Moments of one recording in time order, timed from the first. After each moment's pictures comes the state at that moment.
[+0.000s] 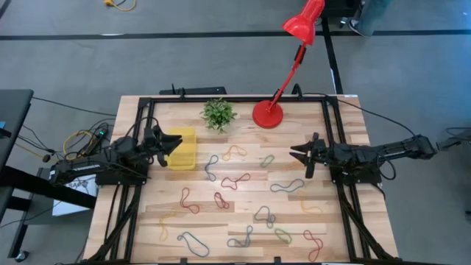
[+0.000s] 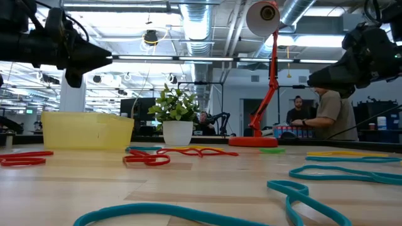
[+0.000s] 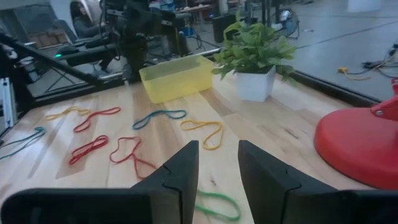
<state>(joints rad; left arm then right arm) 0.20 0.02 0.01 0.11 -0.14 -0.36 0.14 0.26 0.01 0.07 0.39 0.20</state>
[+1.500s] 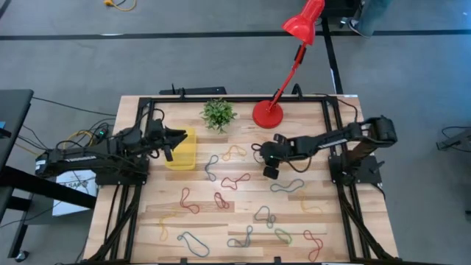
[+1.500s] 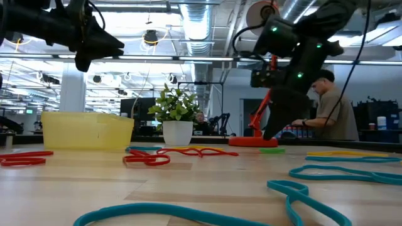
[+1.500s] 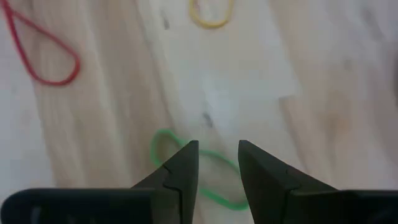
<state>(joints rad) 0.19 0.40 0.28 0.02 -0.18 -0.36 -0.03 1.61 0.79 -0.30 0.16 0.15</state>
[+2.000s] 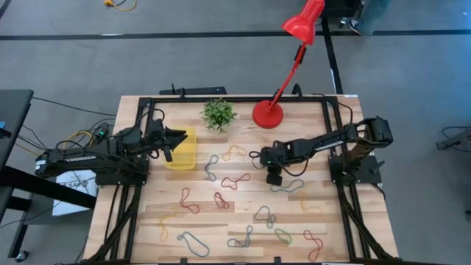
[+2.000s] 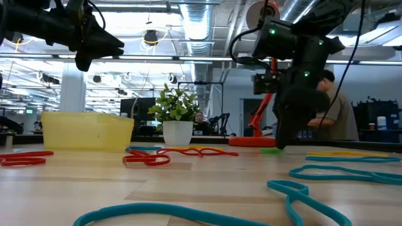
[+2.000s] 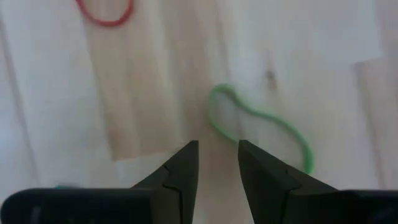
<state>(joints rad) 0.19 0.40 0.28 0.02 -0.17 -0.35 0.01 1.64 0.83 -0.41 0.10 0.14</state>
